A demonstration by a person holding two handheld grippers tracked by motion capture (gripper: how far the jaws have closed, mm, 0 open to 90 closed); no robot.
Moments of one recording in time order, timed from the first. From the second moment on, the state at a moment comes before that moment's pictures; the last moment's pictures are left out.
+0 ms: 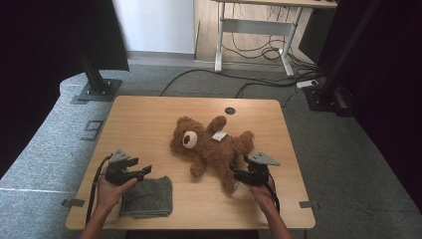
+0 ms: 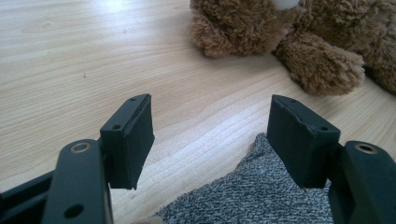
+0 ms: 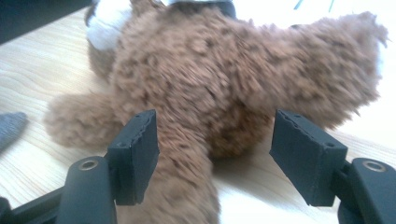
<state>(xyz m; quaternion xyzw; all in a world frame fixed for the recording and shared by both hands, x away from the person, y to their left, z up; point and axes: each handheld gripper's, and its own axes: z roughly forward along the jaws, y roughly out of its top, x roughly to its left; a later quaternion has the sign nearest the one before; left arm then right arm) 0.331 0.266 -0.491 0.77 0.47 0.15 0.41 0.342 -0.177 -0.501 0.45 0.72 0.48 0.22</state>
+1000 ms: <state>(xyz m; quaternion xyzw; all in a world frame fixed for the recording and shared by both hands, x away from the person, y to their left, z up) 0.329 0.278 -0.492 0.76 0.47 0.16 0.41 0.369 -0.050 -0.520 0.38 0.80 0.43 0.16</state>
